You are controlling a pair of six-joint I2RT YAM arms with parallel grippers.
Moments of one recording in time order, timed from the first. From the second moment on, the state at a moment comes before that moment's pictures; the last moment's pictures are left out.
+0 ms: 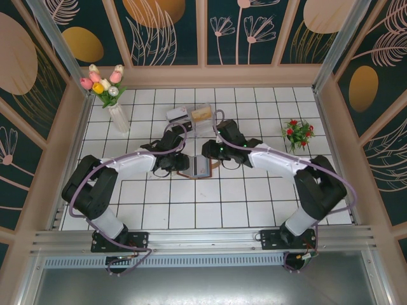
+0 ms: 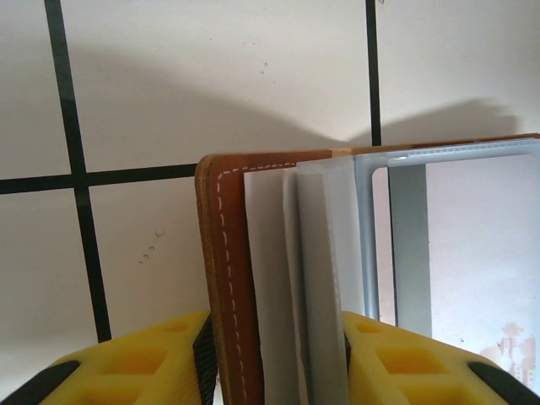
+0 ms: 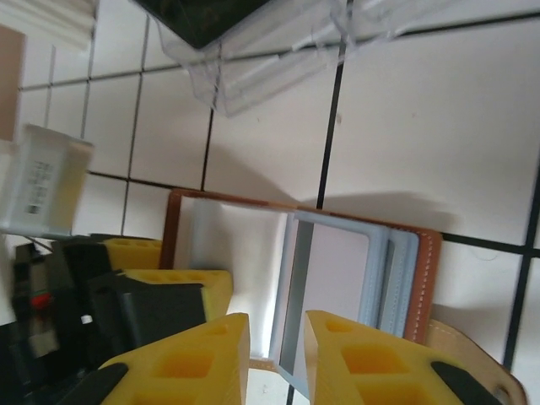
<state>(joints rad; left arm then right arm) -0.59 1.65 0.90 -0.34 0.09 -0.61 0.71 1.62 1.01 -0.19 -0.23 0.71</state>
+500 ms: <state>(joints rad) -0.59 1.65 0.87 -0.32 0.08 -0.61 0.71 1.81 1.03 -0.18 -0.31 0.73</state>
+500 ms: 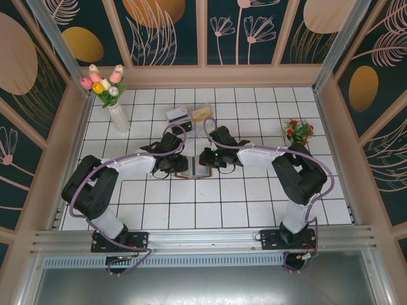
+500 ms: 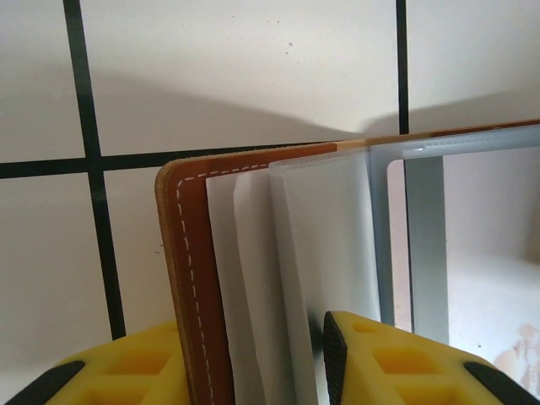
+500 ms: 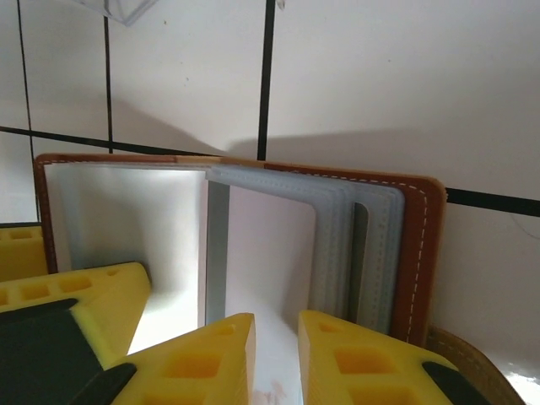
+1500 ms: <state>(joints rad) -0.59 1.55 0.92 -0.40 0.02 -0.63 0.71 1.86 1.06 -0.22 -0.27 0.73</state>
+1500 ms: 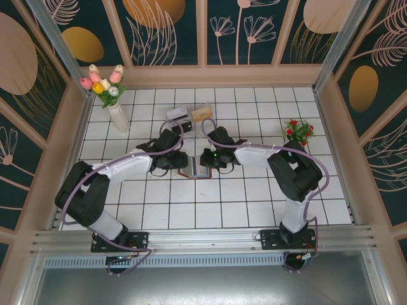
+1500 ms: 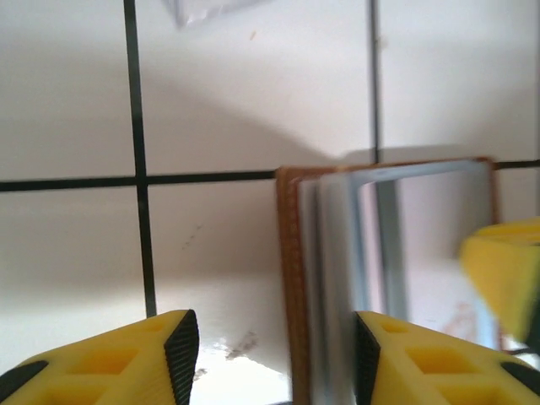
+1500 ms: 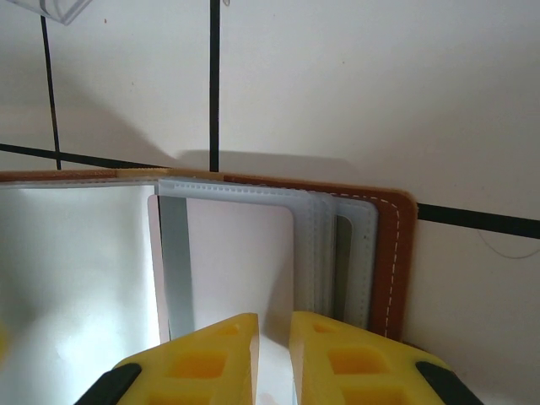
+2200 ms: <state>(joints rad) -0.63 1.46 0.99 -0.40 0.10 -0.69 0.71 1.83 1.06 -0.22 -0.26 0.71</state>
